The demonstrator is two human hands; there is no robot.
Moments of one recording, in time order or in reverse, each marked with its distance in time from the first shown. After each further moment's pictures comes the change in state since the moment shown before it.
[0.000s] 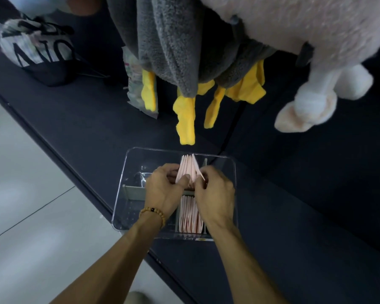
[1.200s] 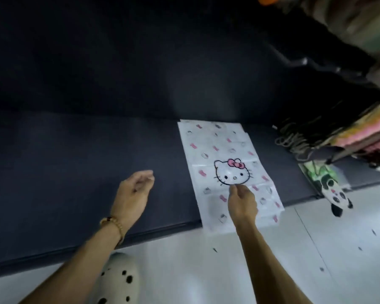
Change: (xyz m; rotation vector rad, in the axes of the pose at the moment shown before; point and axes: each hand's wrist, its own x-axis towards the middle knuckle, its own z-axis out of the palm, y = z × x) left_hand -0.371 0.071 0.240 -0.206 -1.067 -0.036; right_hand -0.384 0.316 -0.360 -0.019 0.624 1.212
